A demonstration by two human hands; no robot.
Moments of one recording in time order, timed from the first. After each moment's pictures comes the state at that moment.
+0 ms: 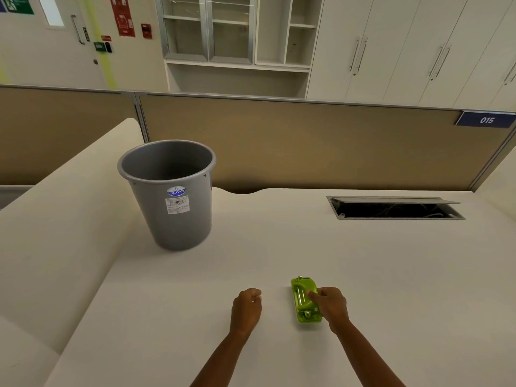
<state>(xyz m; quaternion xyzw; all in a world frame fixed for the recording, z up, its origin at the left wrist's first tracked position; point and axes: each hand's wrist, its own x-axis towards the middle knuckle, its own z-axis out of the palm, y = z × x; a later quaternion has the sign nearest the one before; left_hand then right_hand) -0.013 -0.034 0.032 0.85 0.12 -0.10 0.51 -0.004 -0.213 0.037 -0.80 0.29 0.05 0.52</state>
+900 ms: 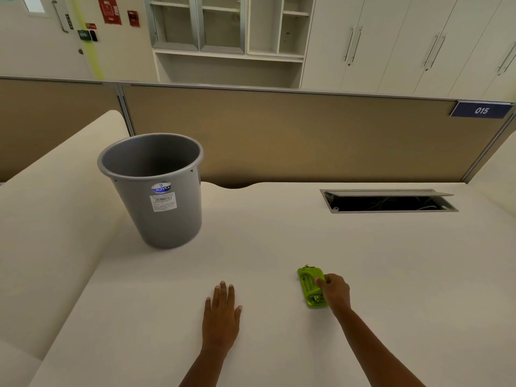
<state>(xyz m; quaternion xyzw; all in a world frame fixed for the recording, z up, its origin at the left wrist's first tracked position) -0.013 -0.004 -0.023 0.99 0.00 -0.09 0.10 0.025 -0.246 0.022 -0.85 0.29 0.02 0.44</state>
